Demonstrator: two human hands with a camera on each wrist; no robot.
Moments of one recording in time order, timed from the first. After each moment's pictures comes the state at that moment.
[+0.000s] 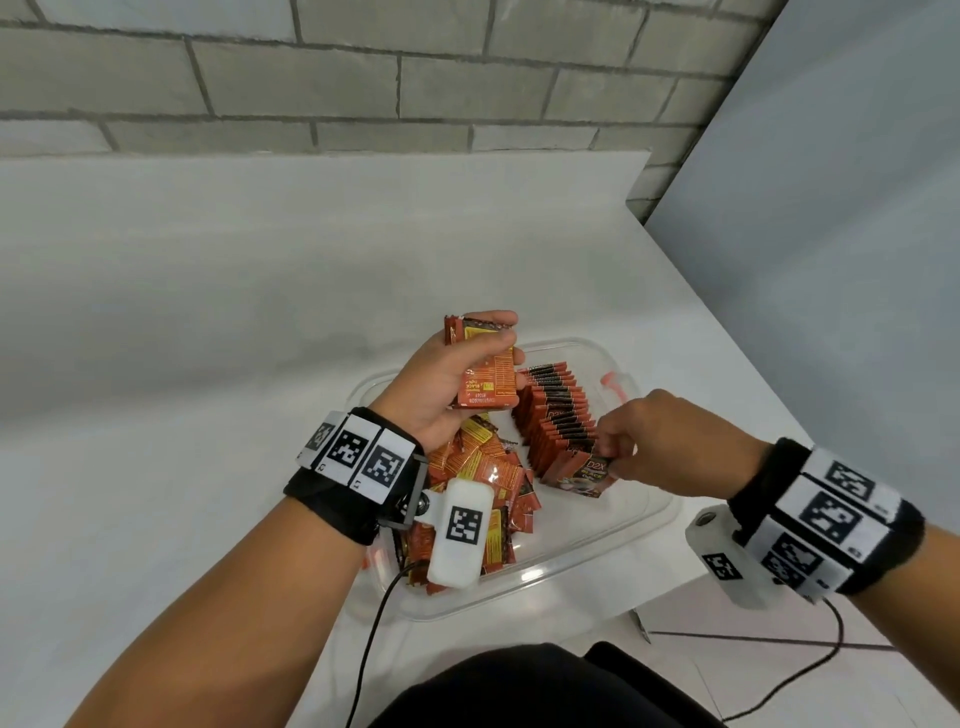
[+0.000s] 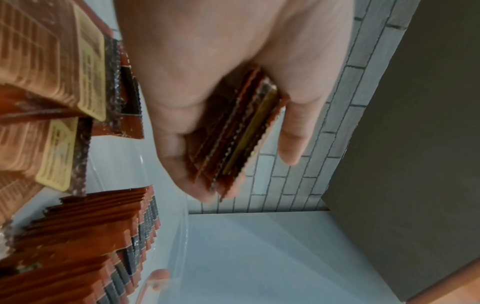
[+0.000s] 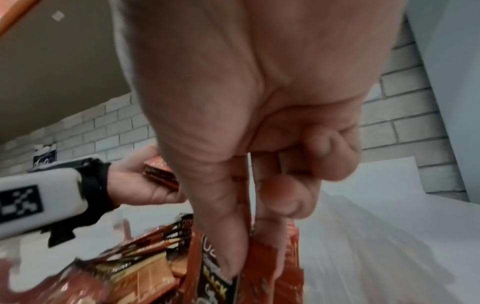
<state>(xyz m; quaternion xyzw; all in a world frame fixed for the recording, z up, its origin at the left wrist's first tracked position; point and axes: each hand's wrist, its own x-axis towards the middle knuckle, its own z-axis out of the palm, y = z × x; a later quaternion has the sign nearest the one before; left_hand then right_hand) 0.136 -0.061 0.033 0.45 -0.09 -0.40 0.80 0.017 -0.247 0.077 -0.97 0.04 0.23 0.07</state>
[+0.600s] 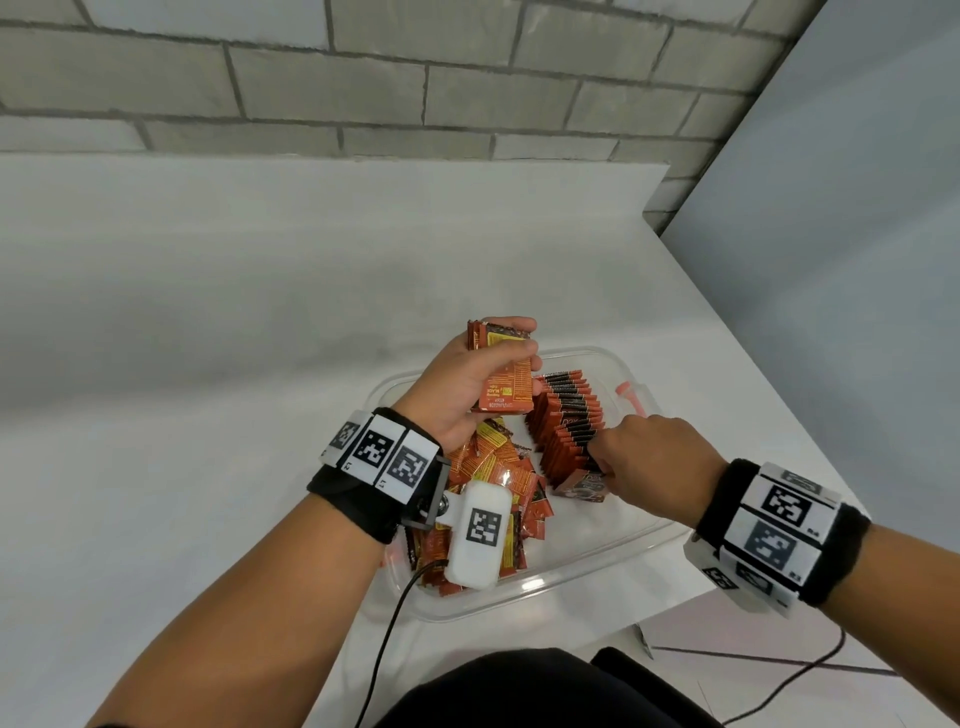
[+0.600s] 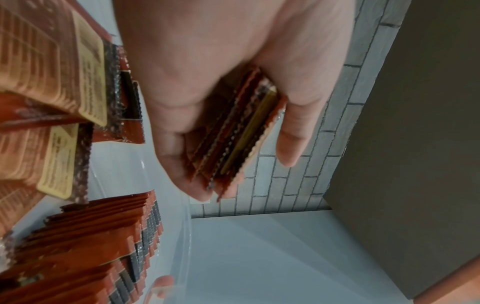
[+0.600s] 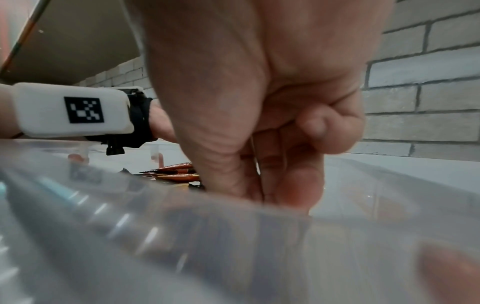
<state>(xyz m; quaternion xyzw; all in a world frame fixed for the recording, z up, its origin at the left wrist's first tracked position) 0.136 -0.061 0.033 0.48 -0.09 -0.39 0.78 0.021 -0.220 0.064 -0.96 -0.02 0.24 -0.17</state>
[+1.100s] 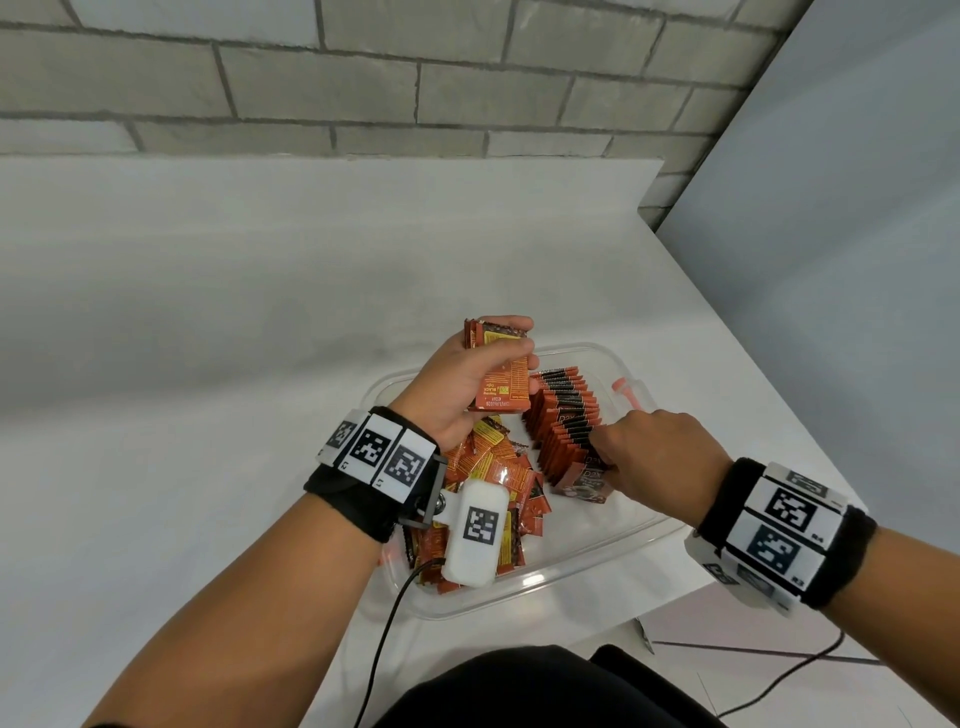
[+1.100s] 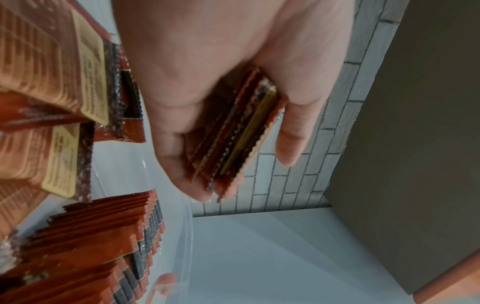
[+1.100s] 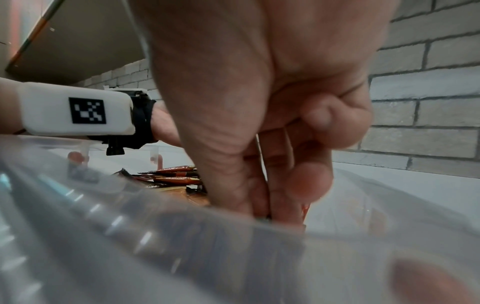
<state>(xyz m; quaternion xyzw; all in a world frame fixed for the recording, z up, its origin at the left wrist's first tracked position) 0.137 -0.062 0.032 0.48 -0.09 -0.39 0.78 0.017 -0.224 0.063 -0.96 -0.01 0.22 -0.15</state>
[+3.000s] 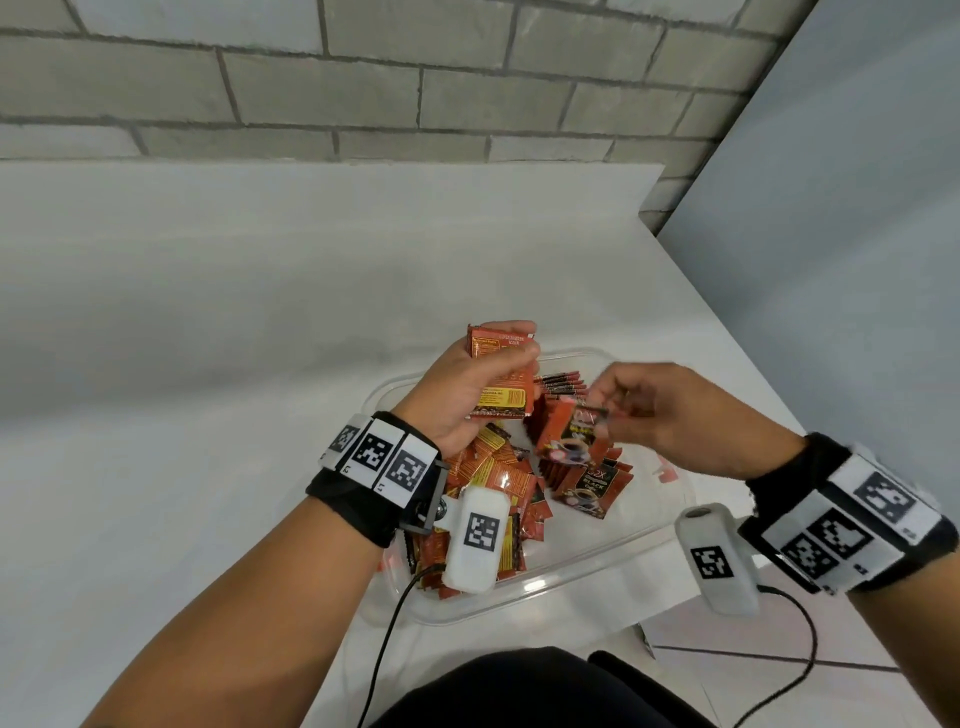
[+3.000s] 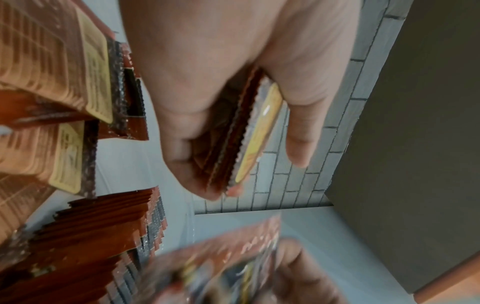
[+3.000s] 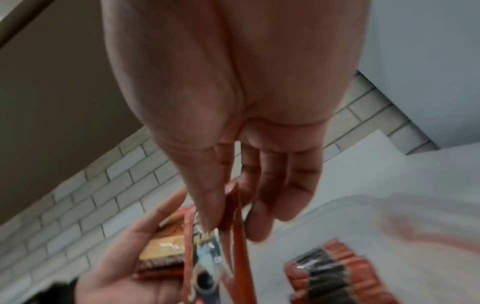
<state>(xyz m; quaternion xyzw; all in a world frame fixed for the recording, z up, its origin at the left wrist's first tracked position) 0.135 -0.063 0.030 0.44 -0.10 -0.39 0.80 0.030 -0.243 0.093 -0.92 0.05 0.12 0.37</state>
